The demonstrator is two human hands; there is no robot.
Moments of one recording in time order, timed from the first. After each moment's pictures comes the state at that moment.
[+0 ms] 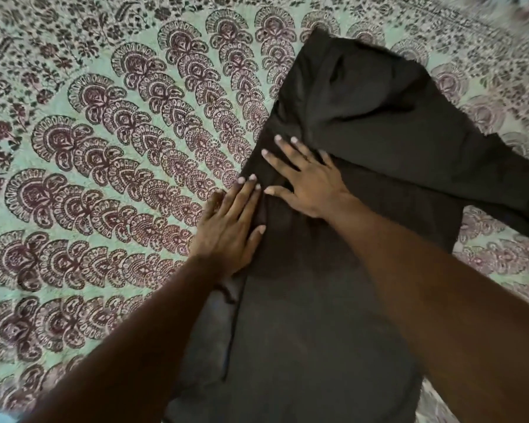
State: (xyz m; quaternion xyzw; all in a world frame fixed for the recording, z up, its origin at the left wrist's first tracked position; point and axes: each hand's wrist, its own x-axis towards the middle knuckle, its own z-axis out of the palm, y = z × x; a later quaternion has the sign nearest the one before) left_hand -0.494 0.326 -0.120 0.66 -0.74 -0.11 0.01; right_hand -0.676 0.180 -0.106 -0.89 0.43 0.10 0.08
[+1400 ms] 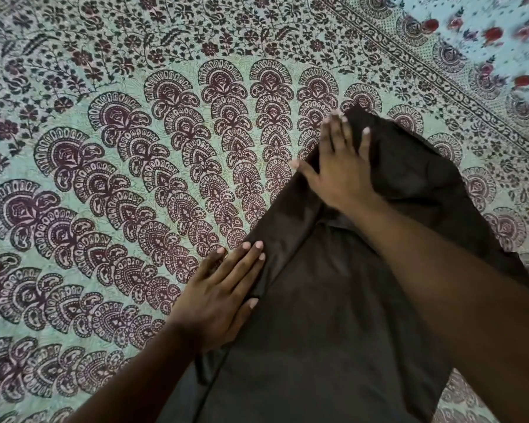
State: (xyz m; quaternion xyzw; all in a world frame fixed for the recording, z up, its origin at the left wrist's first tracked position) left_hand -0.485 0.326 -0.124 0.65 -0.75 -0.13 0.02; right_hand -0.623 0.024 -0.082 -0.87 0.47 0.13 0.02
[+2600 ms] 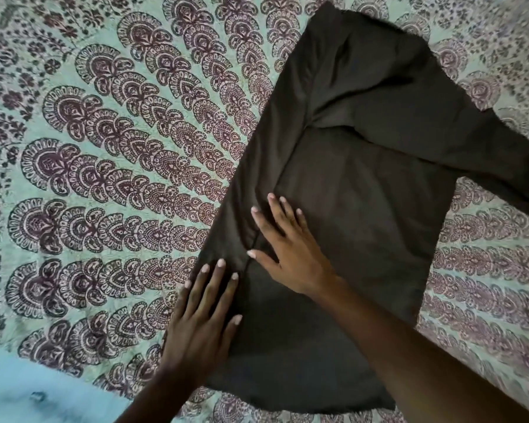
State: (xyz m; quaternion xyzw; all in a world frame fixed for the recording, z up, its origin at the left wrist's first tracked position) left_hand -0.497 0.550 -0.093 0.69 -0.70 -0.18 0.00; right_hand -0.677 0.371 -0.097 -0.88 0.43 0.01 0.21
